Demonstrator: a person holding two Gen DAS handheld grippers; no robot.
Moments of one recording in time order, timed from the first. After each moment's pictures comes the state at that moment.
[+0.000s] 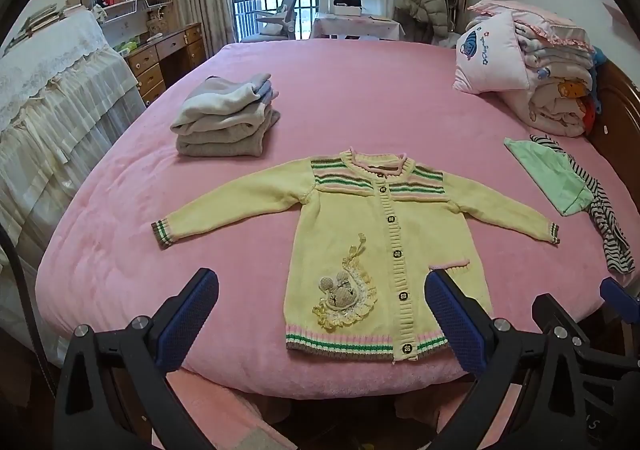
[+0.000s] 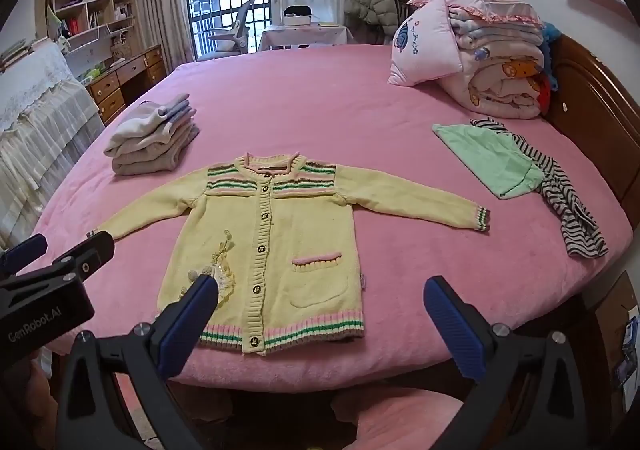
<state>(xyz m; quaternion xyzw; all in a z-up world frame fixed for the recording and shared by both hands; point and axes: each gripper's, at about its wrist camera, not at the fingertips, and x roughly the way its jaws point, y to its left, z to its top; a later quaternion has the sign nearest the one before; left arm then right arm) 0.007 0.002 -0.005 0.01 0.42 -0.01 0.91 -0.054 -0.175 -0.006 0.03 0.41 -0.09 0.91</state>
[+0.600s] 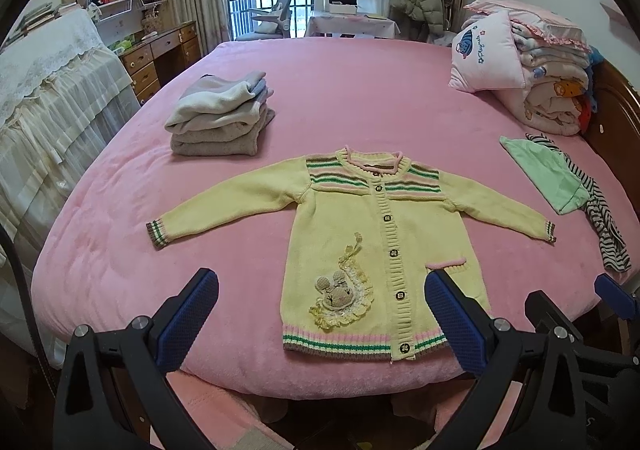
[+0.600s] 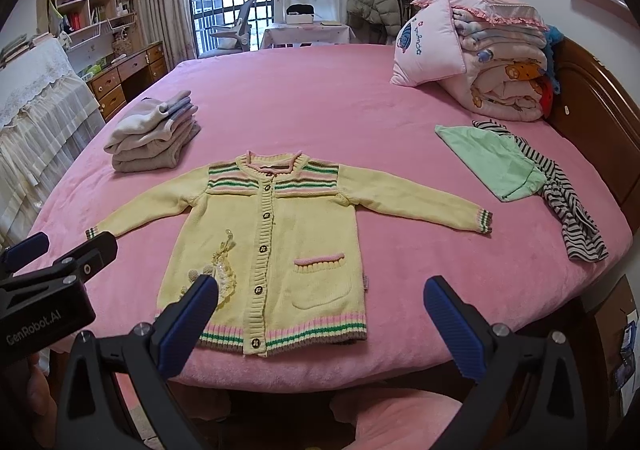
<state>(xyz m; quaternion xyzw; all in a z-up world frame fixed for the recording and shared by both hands) 0.010 0.005 -0.006 0.00 0.42 -0.02 0.91 -0.055 -0.176 -0.003 0.03 0.41 -0.09 0.91</state>
